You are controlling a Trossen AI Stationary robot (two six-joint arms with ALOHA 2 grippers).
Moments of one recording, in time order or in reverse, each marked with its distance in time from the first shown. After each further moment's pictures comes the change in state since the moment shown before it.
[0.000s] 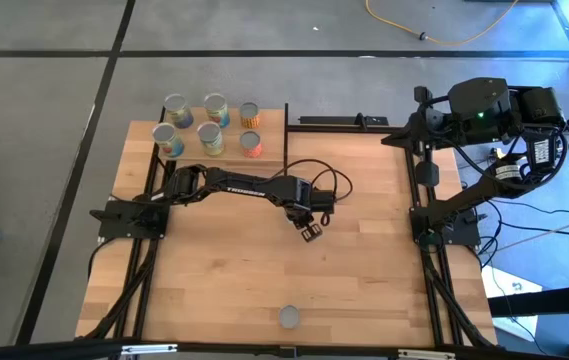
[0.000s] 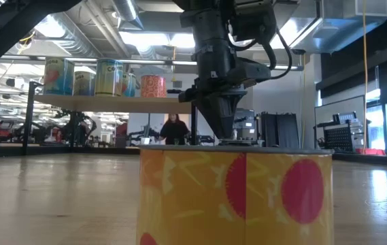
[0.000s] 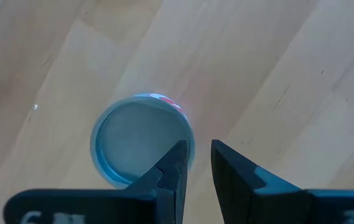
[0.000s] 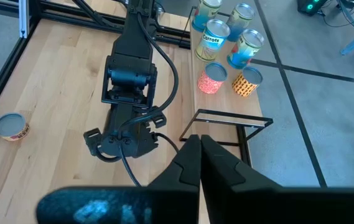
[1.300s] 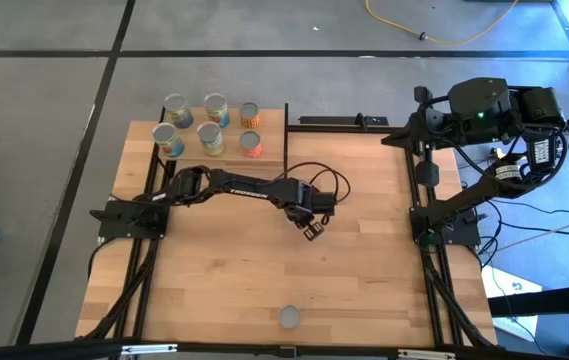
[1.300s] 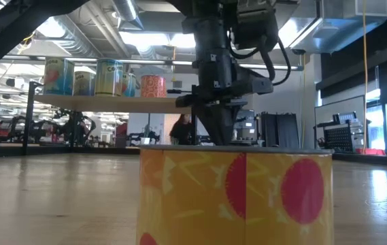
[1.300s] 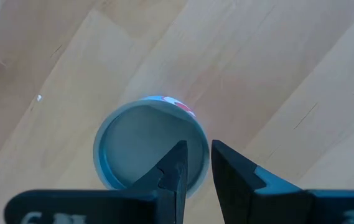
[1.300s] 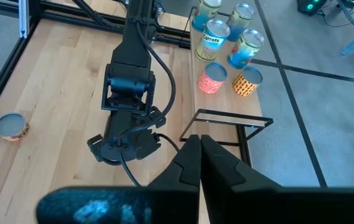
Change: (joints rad) left arm -0.002 0.030 0.000 0.007 -0.045 -0.099; right arm 0.000 0.000 0.000 0.000 0.000 0.001
